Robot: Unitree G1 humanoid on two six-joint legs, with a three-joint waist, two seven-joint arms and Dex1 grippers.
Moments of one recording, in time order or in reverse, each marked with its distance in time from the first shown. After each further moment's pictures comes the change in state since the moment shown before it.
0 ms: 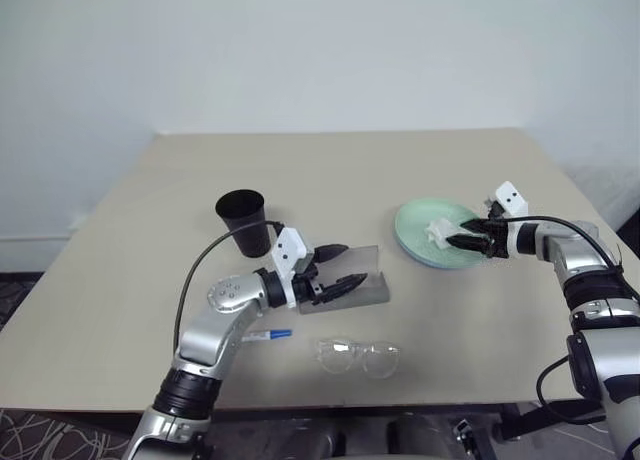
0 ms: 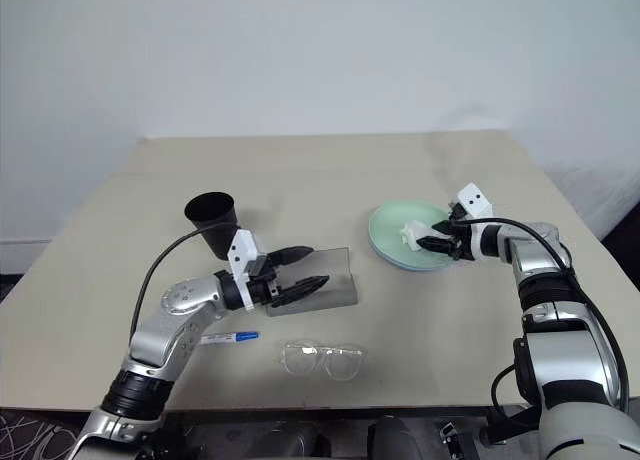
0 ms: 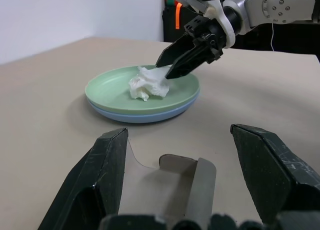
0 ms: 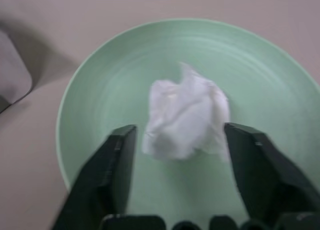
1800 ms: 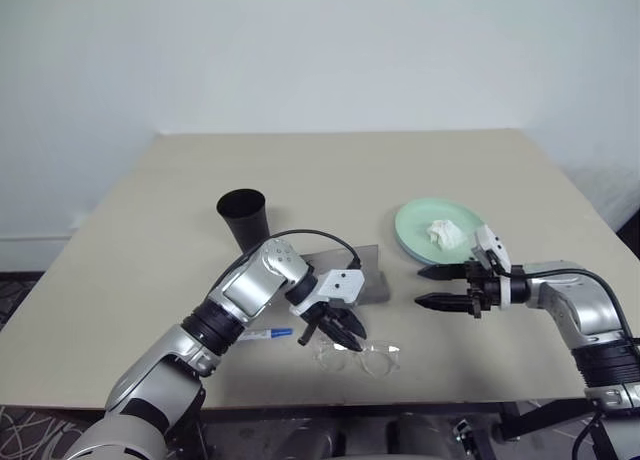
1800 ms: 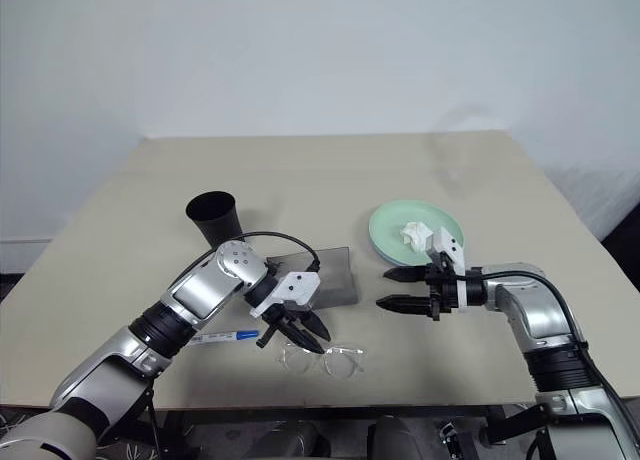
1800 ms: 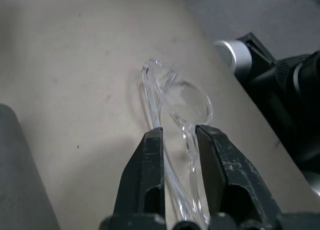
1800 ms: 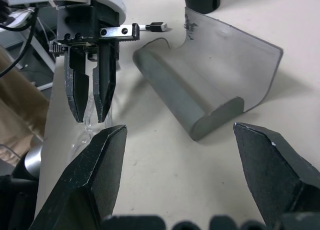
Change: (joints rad) left arm -0.409 0.105 -0.448 0.299 0.271 0.009 -0.683; right arm 0.456 -0.036 0.007 -0.830 0.321 0.333 0.229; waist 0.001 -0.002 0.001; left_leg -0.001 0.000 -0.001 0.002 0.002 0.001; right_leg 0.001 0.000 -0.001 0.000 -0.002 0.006
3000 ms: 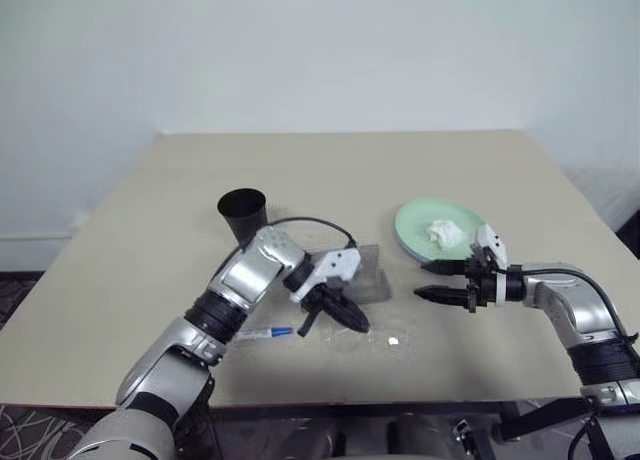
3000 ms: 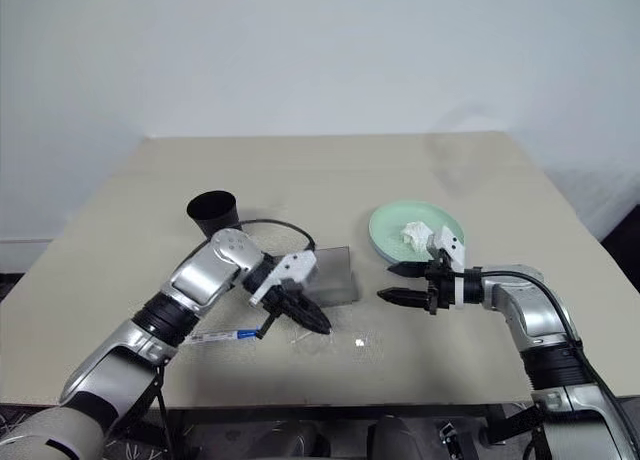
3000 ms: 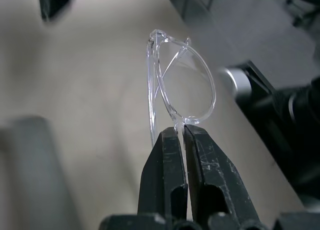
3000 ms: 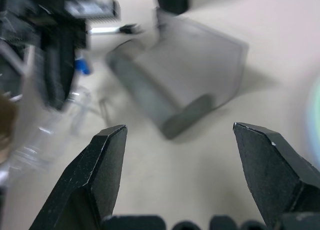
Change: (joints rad) left arm -0.067 -0.032 0.130 0.038 -0.081 0.073 -0.051; right arm -0.036 0.024 -0.002 0.104 -0.019 -0.066 -0.104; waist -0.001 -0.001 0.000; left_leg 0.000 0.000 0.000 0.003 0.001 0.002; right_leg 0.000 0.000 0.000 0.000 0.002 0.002
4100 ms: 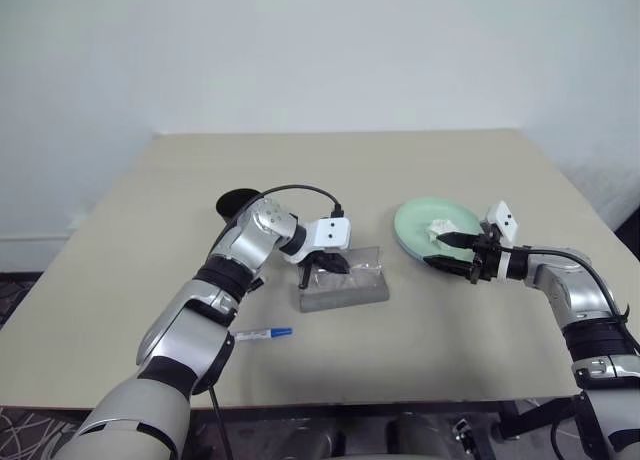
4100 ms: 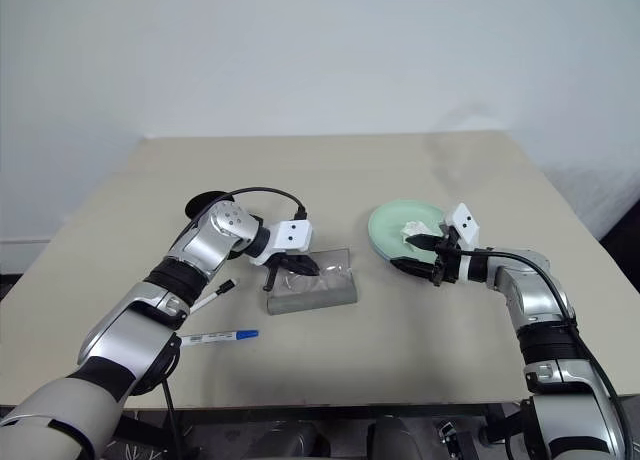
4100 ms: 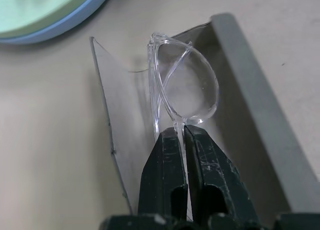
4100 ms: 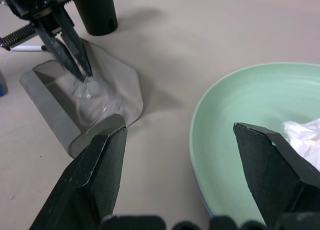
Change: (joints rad) left arm -0.192 -0.079 0.024 0.532 0.326 -0.412 0.255; right arm -0.094 0.031 -0.050 0.188 -0.060 -0.133 -0.097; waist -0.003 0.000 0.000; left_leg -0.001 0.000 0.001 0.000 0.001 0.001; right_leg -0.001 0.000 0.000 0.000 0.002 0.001
